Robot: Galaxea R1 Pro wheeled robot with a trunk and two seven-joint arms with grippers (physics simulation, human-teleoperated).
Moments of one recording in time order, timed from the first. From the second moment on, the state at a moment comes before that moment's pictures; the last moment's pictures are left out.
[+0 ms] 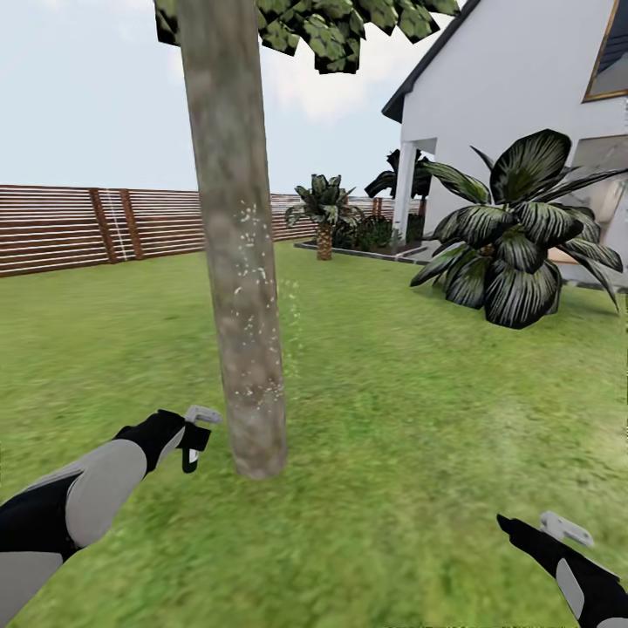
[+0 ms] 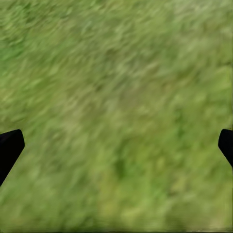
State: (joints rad) left arm -1.09 0.10 0.31 -0.07 -0.61 0.38 -0.17; right arm -0.52 -0.25 -0.69 -0.44 0.10 0.14 0.24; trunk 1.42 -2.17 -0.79
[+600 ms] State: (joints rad) left arm -1.09 0.10 0.31 -0.07 -0.61 0.38 -0.17; right arm -0.52 -0.25 -0.69 -0.44 0.10 0.14 0.24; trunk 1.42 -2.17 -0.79
